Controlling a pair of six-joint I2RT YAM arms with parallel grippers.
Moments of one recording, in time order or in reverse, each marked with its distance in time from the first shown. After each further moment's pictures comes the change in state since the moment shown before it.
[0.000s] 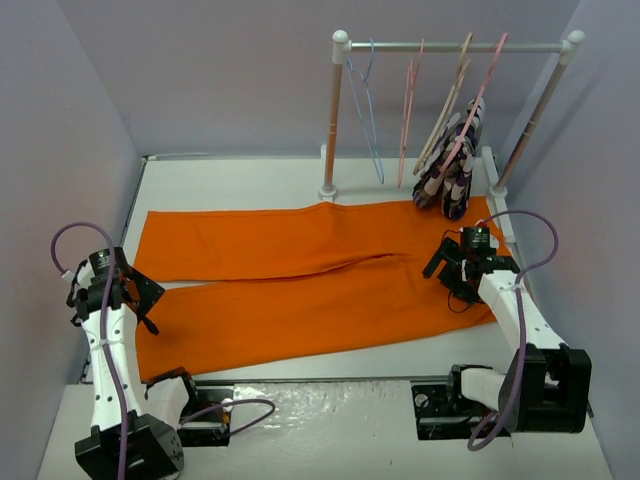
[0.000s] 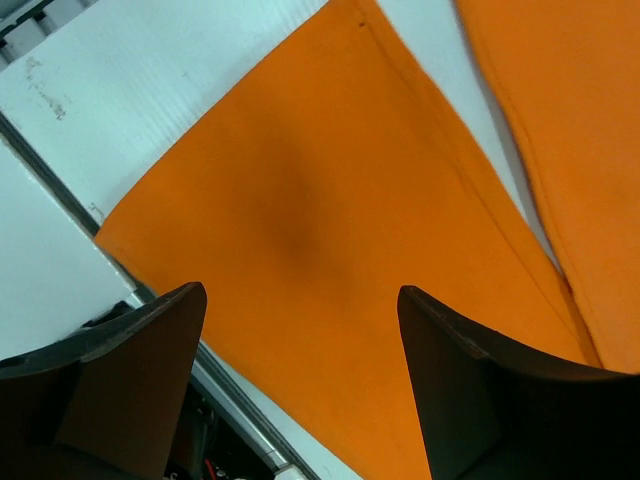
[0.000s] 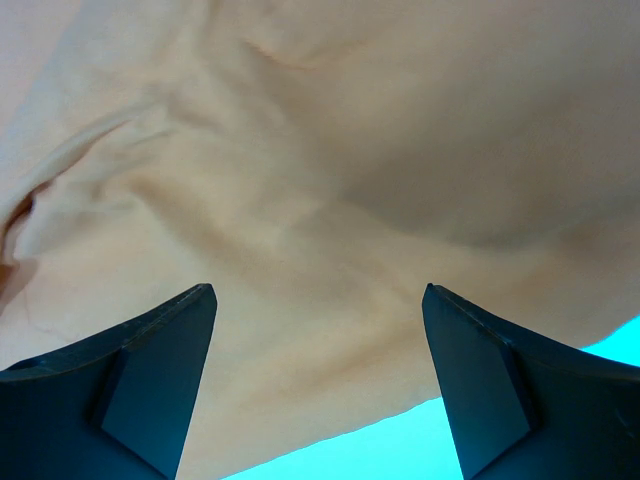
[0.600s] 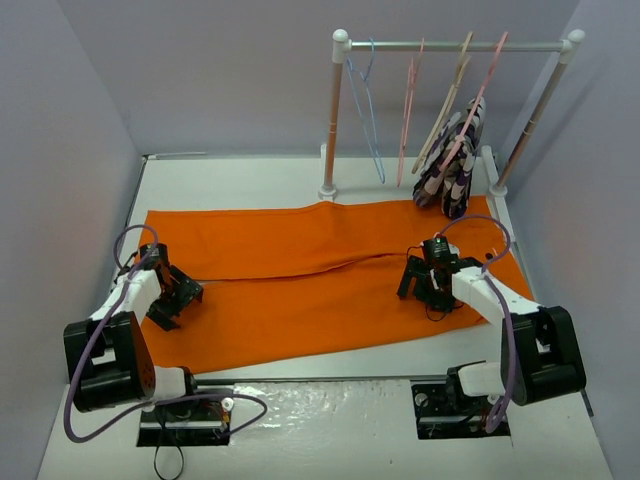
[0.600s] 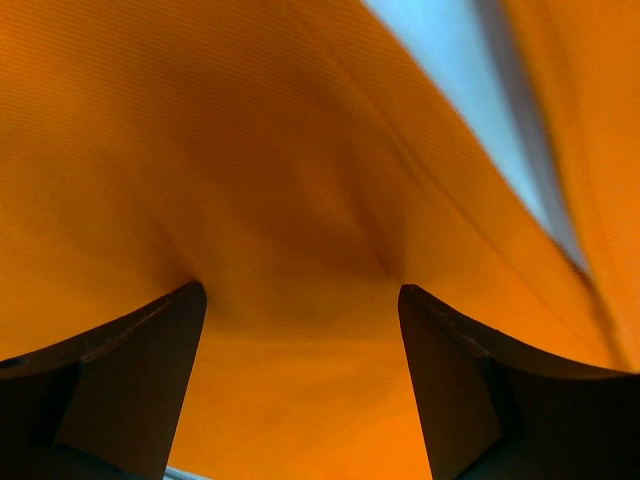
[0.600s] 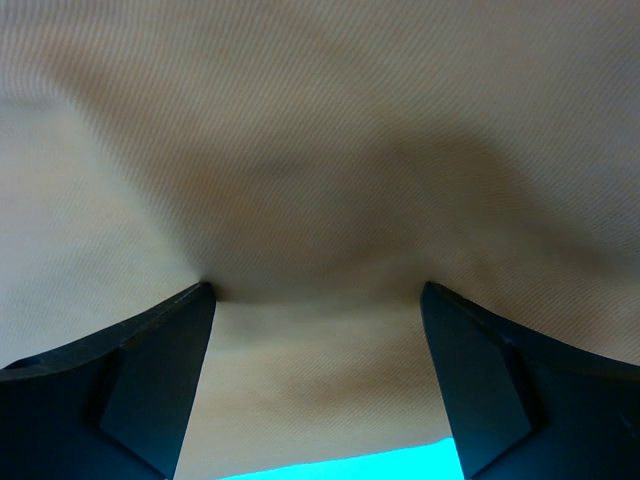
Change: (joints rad) left arm -0.169 0.437 -0.180 0.374 0.170 -0.123; right arm 0.232 0.159 -0.095 0.109 0.044 -0.008
